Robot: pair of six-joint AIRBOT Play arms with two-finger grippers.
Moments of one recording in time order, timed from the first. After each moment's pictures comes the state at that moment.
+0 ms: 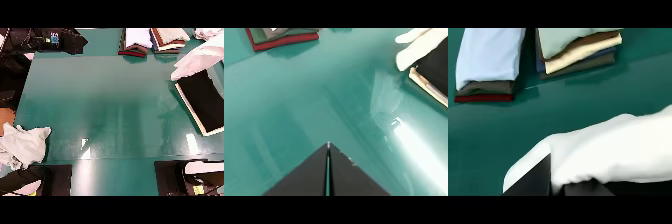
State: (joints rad) left arm -0.46 -1.20 1.67 1.25 -0.95 -1.49; right arm -0.57 -1.50 1.99 -0.99 1.29 1.38
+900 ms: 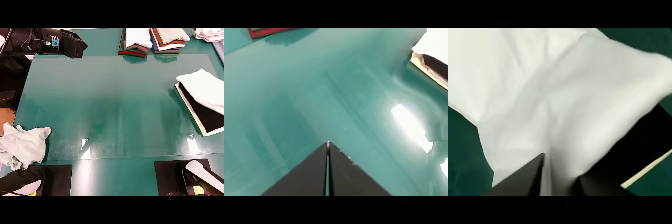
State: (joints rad) left arm -0.46 -1.20 1.66 1.25 -1.00 -1.46; right arm -0.97 -1.04 1.16 -1.19 1.30 1.26
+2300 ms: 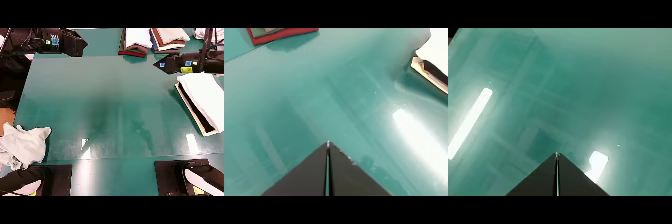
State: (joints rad) left arm -0.46 -1.20 1.66 1.25 -0.97 -1.46; right arm 0.08 -1.02 1.26 -0.86 1.07 1.25
